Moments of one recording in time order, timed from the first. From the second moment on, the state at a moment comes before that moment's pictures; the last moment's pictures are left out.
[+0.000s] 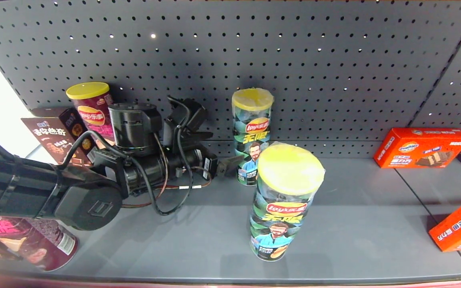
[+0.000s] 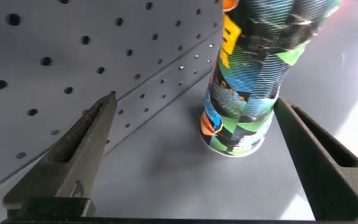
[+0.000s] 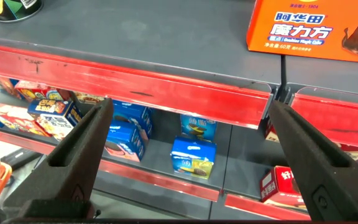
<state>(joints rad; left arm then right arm) -0.46 1.87 -1.00 -0.72 -0.28 0.16 0.25 0.11 0.00 0.00 0.01 0.00</state>
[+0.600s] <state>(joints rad) -0.47 1.84 -0.97 -0.74 -0.28 0.17 0.25 0.11 0.00 0.00 0.01 0.00</state>
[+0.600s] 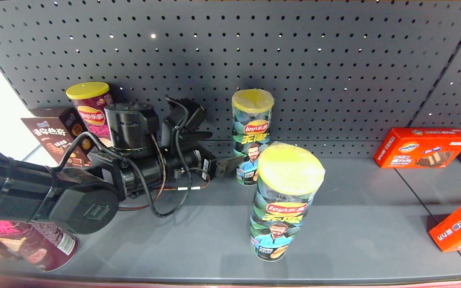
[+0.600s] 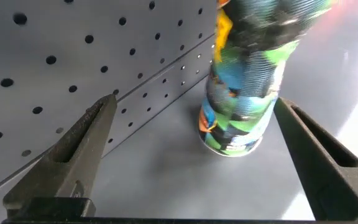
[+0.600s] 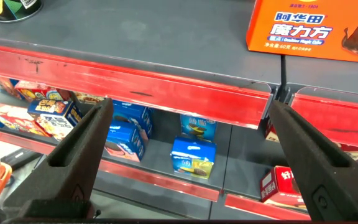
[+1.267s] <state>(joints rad) -0.50 1.56 -0.91 -0.73 -0.28 0.17 0.25 0.11 0.00 0.00 0.01 0.00</state>
